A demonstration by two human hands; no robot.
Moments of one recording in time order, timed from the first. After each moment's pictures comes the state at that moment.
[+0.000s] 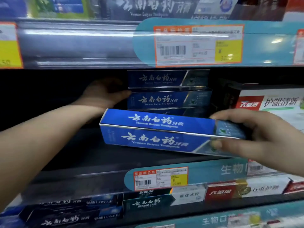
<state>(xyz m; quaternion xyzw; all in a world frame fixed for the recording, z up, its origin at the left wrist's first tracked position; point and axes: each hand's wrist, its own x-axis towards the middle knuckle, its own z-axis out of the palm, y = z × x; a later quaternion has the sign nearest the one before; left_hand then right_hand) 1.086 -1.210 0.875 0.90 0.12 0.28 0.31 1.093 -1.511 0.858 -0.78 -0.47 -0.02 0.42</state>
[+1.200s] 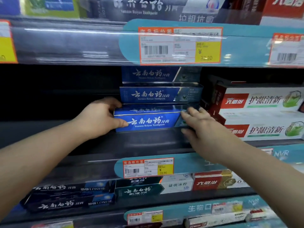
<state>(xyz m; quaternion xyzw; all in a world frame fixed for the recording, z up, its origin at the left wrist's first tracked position) 1.058 -1.230 0.841 0.94 0.11 0.20 0.26 1.109 -1.473 0.831 -0.93 -0.33 -0.08 0.14</state>
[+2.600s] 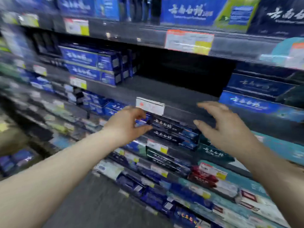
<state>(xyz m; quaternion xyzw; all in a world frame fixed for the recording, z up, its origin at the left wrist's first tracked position) 0.786 -1.200 0.818 0.91 0.31 0.21 0.19 0.955 -1.377 0.854 -0.81 -0.53 -0.02 0.24</state>
